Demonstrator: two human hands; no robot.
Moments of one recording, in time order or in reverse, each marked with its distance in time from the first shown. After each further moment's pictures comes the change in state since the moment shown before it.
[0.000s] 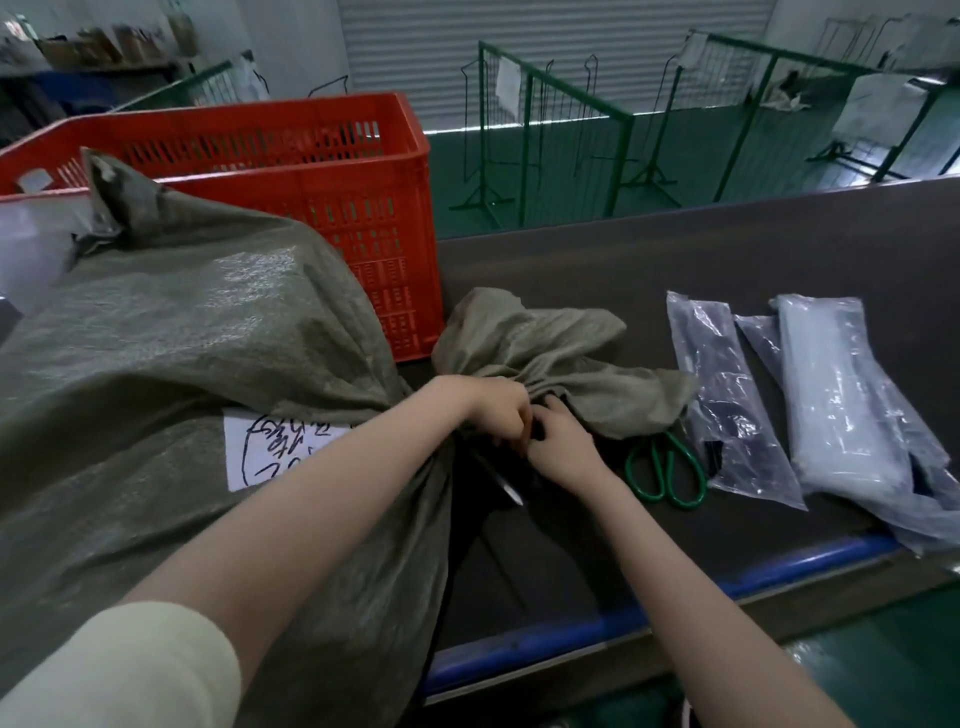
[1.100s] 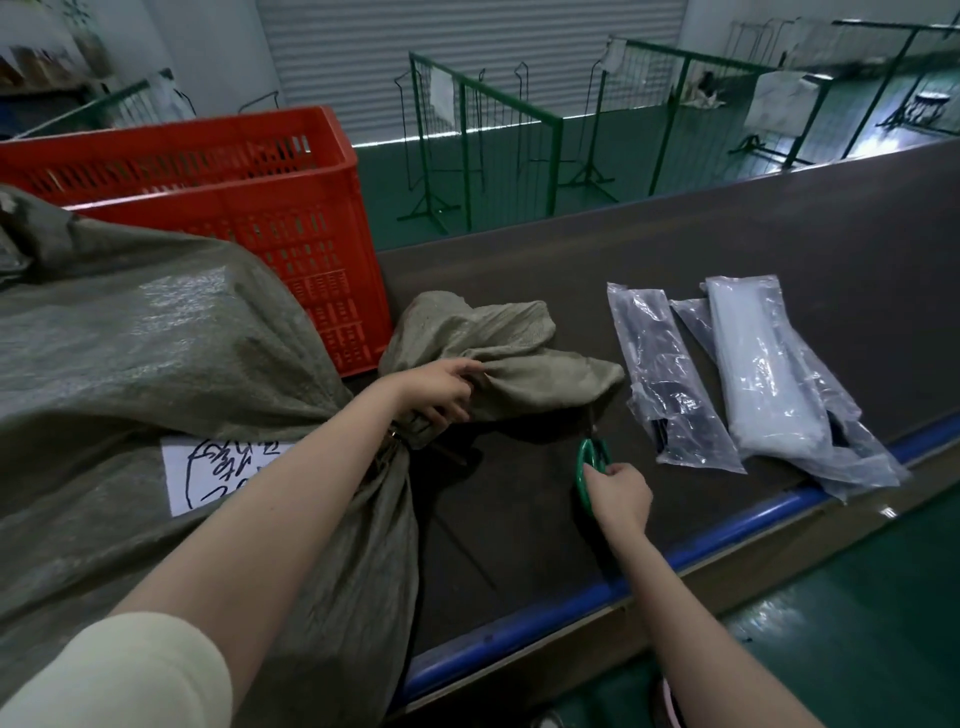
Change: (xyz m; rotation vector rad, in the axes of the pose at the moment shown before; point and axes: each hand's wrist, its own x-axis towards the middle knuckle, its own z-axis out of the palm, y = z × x) left_hand 0.013 -0.018 -0.003 -0.686 0.168 -0.072; right_hand -0.049 0.083 -0.006 0.415 0.513 0.658
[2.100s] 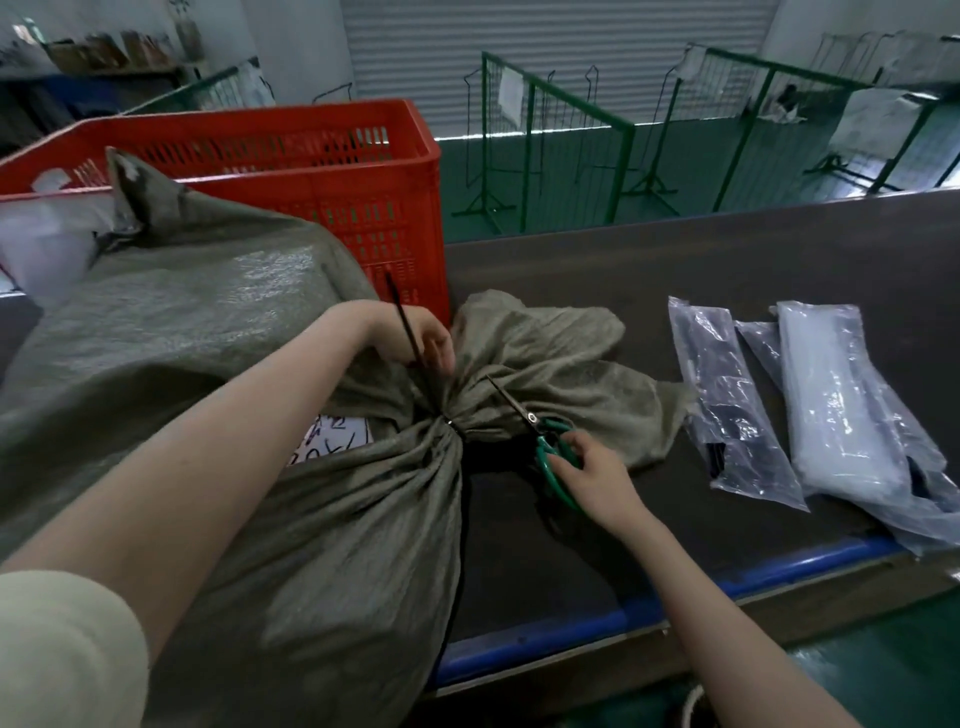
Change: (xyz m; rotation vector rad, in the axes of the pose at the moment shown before) left_hand -0.065 -0.008 -0.087 0.472 0.003 0.007; right_hand -0.027 -0.040 0.027 -0.180 -0.428 -0.668
